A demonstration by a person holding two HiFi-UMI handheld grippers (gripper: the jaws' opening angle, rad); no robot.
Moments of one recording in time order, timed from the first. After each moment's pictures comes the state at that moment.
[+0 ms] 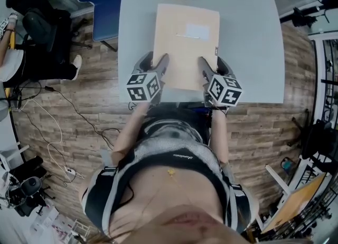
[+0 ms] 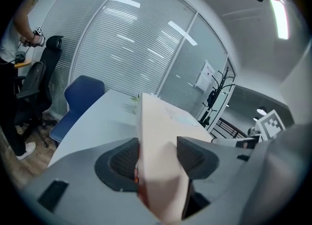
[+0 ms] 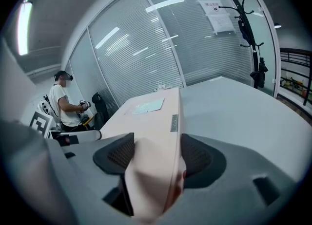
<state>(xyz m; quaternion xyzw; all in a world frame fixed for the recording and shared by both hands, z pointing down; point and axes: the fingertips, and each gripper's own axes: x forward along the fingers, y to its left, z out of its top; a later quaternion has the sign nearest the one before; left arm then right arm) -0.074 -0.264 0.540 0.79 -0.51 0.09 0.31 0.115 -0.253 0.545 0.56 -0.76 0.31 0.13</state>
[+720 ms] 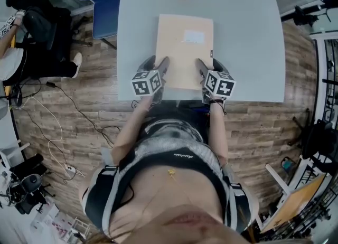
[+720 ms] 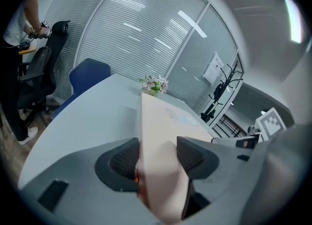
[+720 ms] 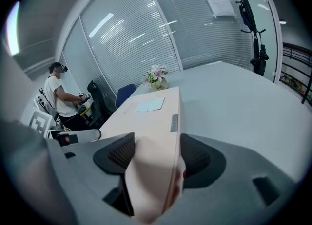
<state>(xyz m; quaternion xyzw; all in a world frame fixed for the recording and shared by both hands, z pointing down) -0.067 -0.249 0.619 0.77 -0.51 0.13 0.36 0.123 -0.242 0.622 0.54 -0.74 0.36 0.19</state>
